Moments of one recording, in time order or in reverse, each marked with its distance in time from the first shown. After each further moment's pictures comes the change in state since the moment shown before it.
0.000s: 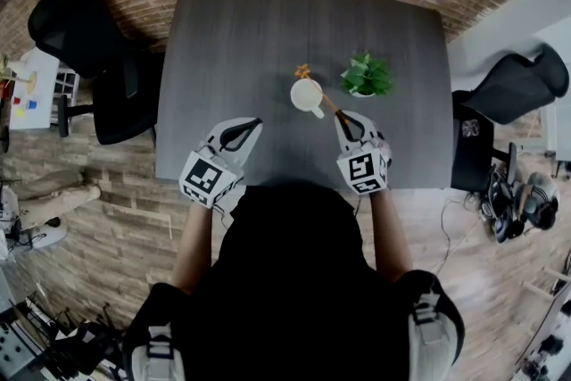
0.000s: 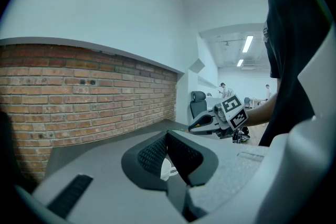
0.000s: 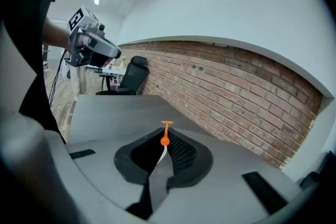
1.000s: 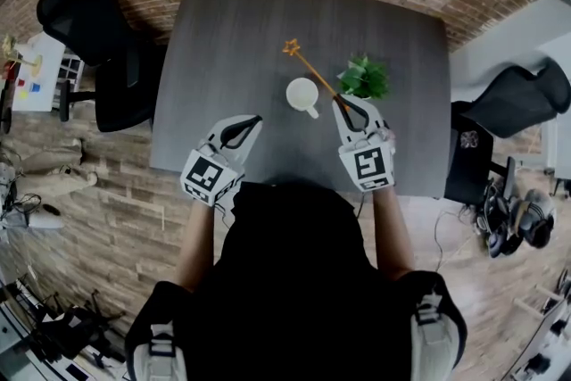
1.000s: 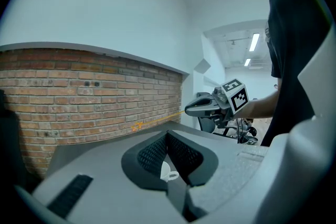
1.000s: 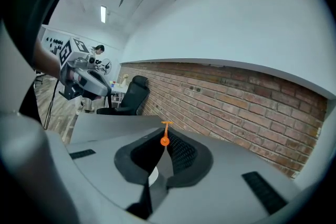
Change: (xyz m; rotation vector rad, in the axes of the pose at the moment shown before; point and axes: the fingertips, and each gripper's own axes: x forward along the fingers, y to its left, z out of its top) left arm 0.012 -0.019 0.004 -0.007 -0.020 0.082; right arm -0.026 -0.038 0.071 0.011 -0.192 0.037
